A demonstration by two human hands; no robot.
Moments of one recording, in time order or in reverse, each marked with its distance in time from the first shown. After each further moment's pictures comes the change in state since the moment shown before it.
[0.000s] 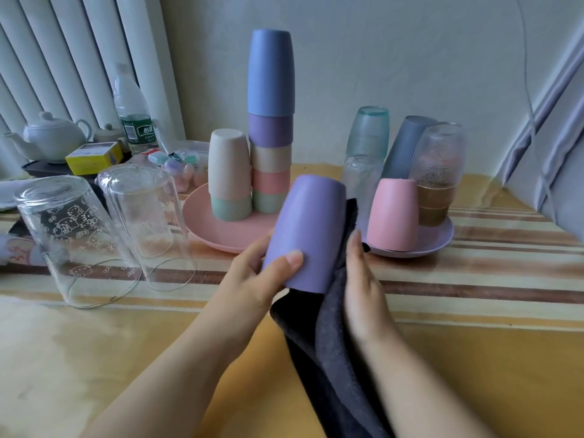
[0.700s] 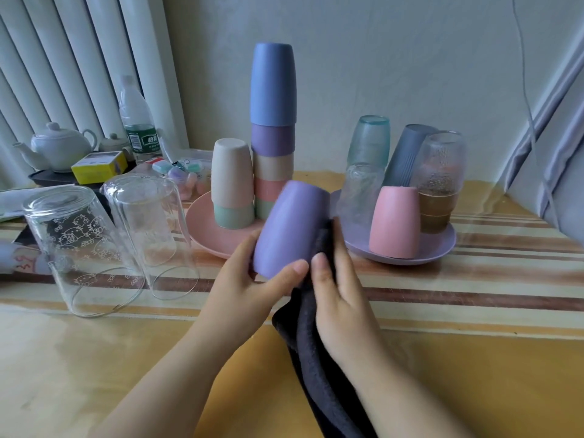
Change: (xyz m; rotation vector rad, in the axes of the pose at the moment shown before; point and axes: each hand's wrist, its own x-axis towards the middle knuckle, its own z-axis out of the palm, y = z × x) left_hand 0.003 0.003 -0.007 0.349 0.180 0.086; right_hand -0.006 0.000 0.015 -0.119 0.007 -0.188
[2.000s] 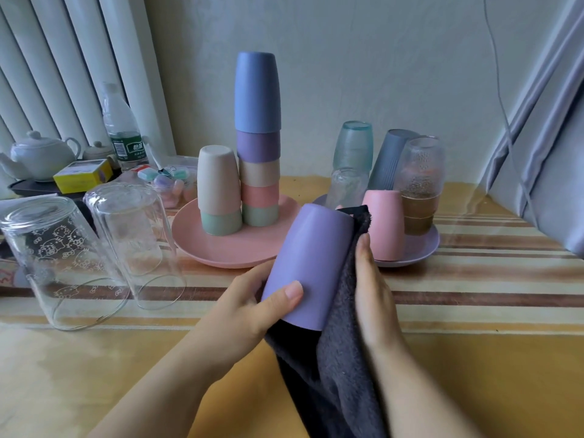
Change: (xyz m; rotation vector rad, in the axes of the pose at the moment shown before) left_hand -0.010 0.009 0.005 -0.195 -0.348 -0.054; right_hand 0.008 -0.016 -0.026 0.292 0.125 0.222
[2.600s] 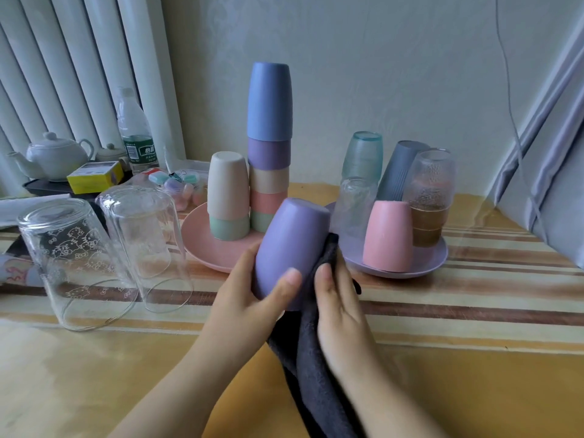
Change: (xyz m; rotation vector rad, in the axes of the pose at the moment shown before) left_hand 0.008 -0.009 -0.004 0.227 0.388 0.120; right_hand -0.008 0.015 0.021 -0.161 -0.110 -0.131
